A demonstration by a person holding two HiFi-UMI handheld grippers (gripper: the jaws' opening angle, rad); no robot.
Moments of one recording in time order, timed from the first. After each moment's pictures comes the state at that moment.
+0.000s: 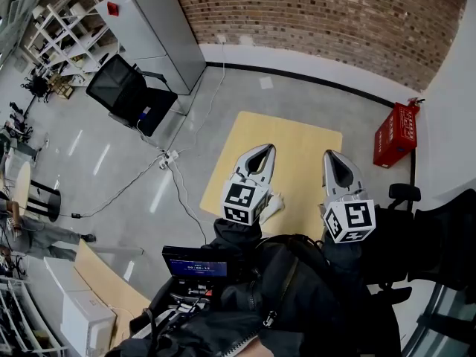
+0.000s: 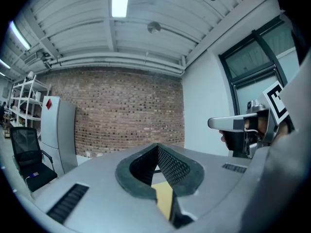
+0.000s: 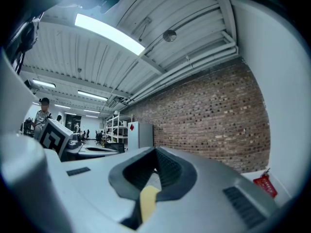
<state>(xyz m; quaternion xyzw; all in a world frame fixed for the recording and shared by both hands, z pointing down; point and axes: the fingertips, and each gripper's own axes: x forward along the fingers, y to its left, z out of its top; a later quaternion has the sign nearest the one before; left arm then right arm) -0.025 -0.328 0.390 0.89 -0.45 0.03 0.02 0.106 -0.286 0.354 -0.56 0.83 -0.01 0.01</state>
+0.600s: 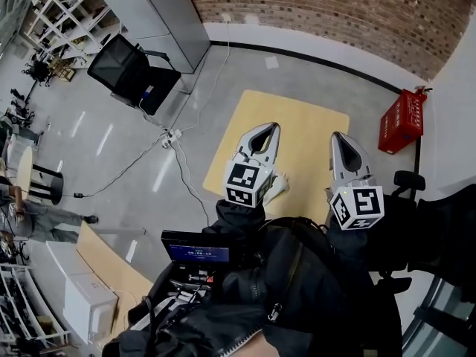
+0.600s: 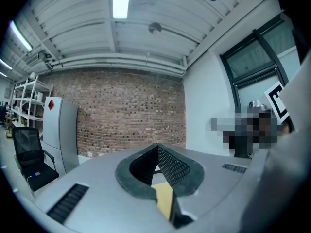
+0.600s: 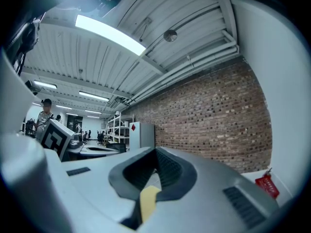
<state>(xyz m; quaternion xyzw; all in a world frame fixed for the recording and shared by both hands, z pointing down) -0.030 -0.330 0.388 0.89 -0.46 0.03 0.02 0.102 -0.286 0.353 -0.55 0.83 -0.01 0.01</state>
